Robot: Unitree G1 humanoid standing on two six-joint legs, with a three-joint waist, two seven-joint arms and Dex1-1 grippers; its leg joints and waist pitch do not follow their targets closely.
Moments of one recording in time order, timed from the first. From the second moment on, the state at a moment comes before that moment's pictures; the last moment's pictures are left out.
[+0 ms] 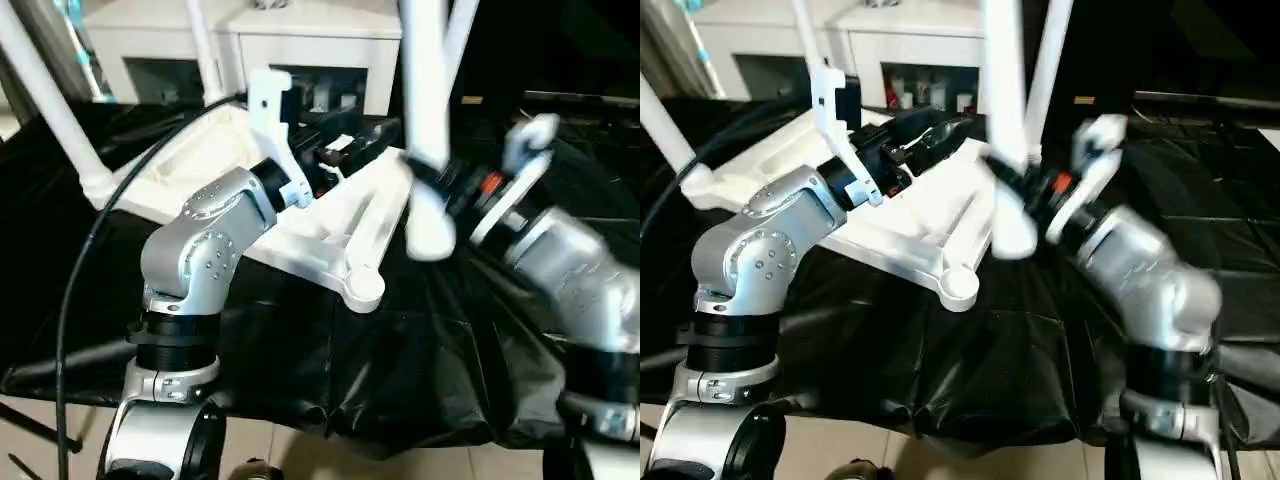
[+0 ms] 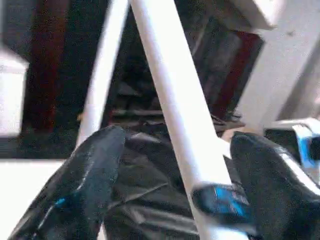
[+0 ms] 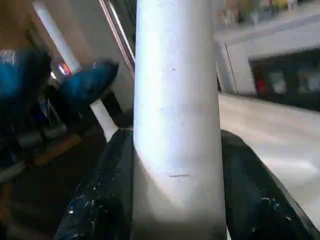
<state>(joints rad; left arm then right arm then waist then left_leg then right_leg) -0.72 0.04 0.10 -0.02 -0.48 0.72 -0.47 -0.52 -0.28 -0.19 -0.02 0.59 0.73 0.59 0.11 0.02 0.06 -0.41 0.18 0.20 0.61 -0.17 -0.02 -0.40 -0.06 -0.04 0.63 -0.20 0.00</state>
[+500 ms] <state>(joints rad) -0.72 -0.05 0.16 0.04 -0.52 0.79 -0.32 -0.47 -0.23 0.06 -0.09 0.33 0.53 0.48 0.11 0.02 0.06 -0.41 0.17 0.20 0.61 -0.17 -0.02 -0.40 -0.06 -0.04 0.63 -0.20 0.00</state>
